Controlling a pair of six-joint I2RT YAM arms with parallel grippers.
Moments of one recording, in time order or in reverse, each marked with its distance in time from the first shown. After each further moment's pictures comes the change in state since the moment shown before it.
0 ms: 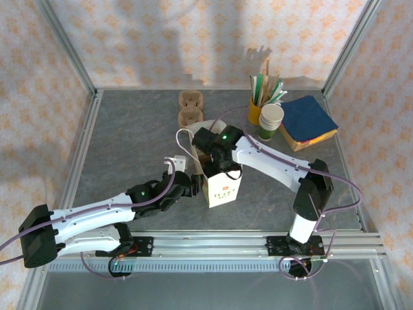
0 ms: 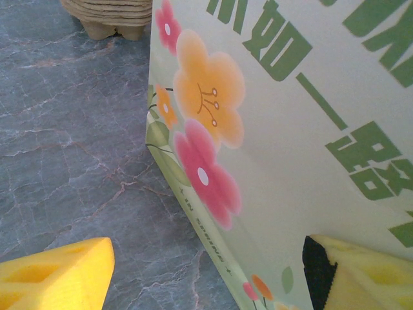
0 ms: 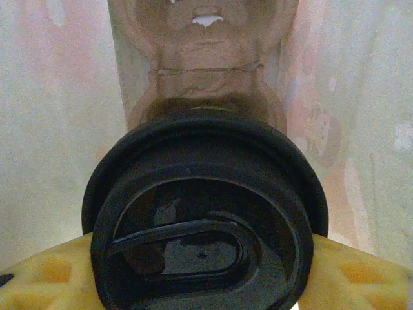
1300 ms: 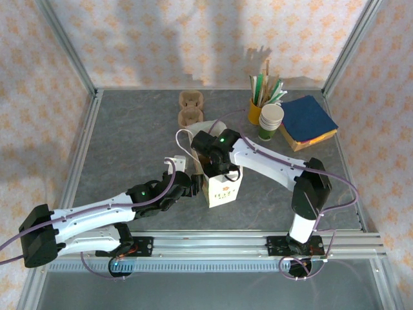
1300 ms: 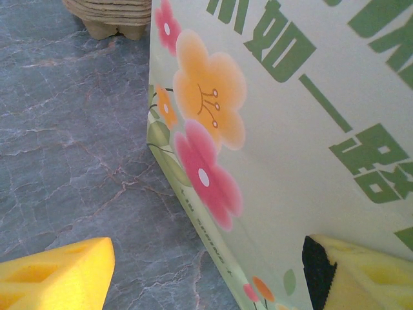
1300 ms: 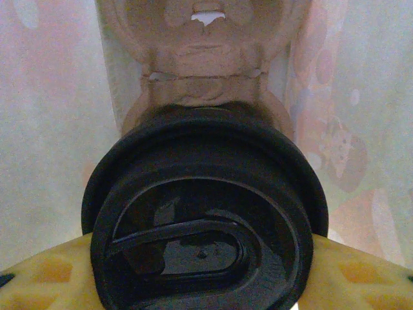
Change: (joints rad) left arm 0.000 0.003 0.000 0.000 -0.003 -0.003; right arm 0.000 0.017 -0.051 0.061 -0.004 0.000
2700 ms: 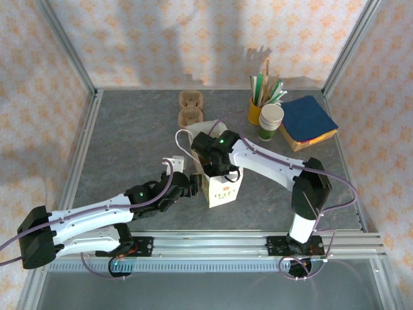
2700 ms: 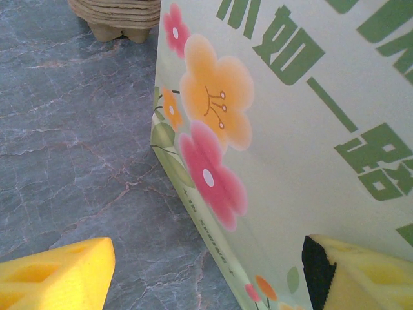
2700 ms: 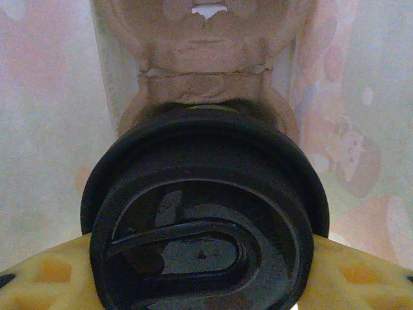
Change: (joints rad) left arm 0.000 -0.024 -0.013 0.000 -0.008 -0.008; right arm 0.000 0.004 -0.026 0.021 -0.010 -0.003
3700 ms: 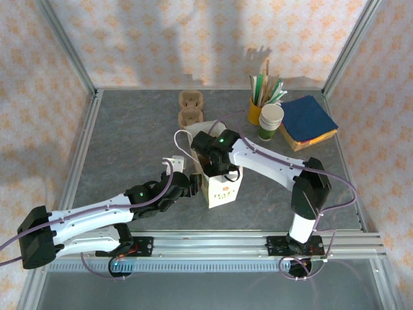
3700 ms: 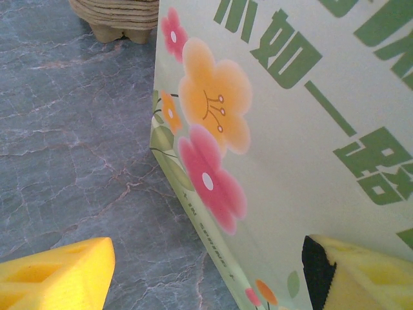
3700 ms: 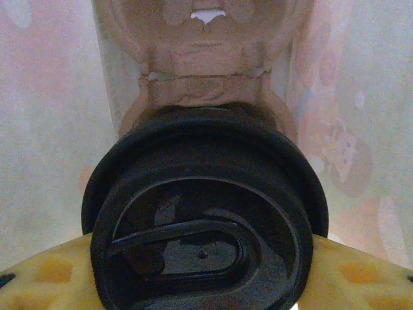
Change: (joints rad) left arm 0.000 0.000 0.000 0.000 -0.003 0.000; right arm 0.000 0.000 0.021 -0.015 -0.001 0.000
